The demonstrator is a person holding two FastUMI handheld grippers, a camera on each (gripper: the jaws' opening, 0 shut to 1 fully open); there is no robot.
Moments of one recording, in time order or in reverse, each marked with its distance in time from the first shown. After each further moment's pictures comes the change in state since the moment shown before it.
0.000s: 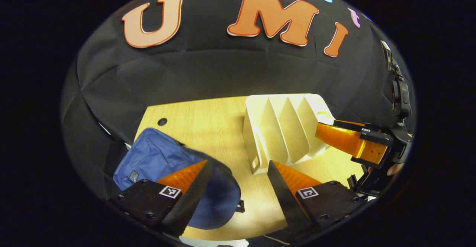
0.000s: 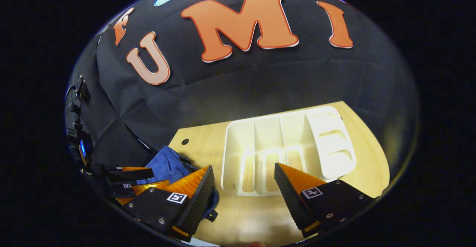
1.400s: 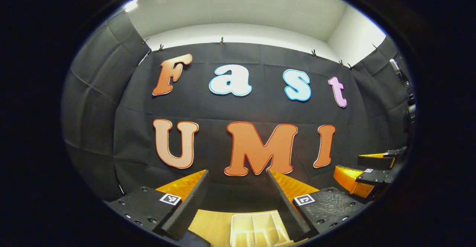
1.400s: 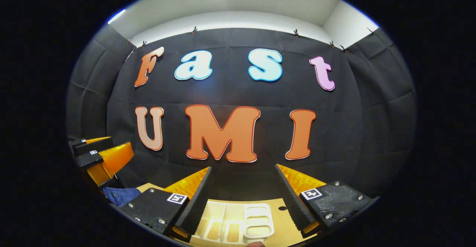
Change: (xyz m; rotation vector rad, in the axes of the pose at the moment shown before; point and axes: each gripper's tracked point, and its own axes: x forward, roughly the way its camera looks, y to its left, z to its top) left arm -0.209 -0.095 0.162 -0.018 -1.056 0.202; right arm -0.185 -0.071 0.155 -0.219 -0.757 -0.141
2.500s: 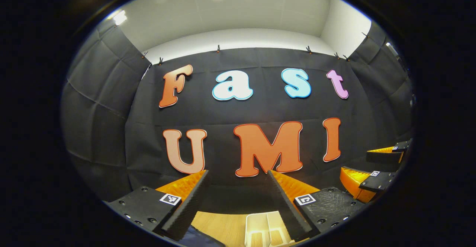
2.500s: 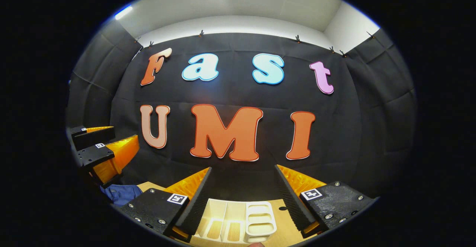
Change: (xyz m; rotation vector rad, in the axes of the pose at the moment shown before) left arm -0.027 -0.012 -0.015 0.111 -0.056 0.060; right arm -0.024 0.012 -0.022 -0.043 -0.037 -0.017
